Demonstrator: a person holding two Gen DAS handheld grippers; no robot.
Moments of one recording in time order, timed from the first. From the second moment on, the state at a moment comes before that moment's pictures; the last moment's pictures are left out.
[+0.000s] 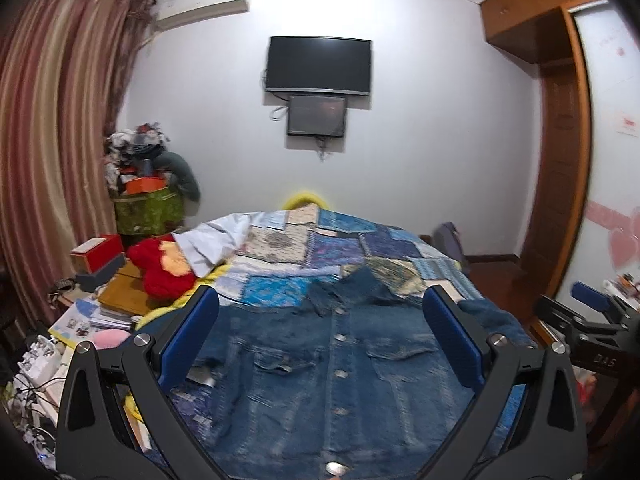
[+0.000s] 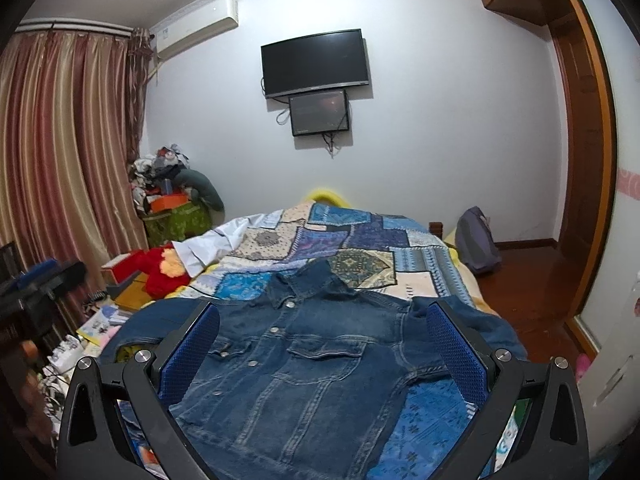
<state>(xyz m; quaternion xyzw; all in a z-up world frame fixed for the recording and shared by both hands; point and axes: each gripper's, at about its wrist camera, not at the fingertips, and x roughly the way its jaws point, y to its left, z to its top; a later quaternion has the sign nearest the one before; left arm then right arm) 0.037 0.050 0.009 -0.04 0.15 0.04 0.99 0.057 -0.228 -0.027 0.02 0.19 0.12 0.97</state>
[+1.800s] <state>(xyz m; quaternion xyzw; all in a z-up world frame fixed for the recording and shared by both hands) 0.274 0.299 -0.220 -0.24 0.44 0.23 0.83 0.338 -0.115 -0.204 -0.05 0.48 0.22 0.85</state>
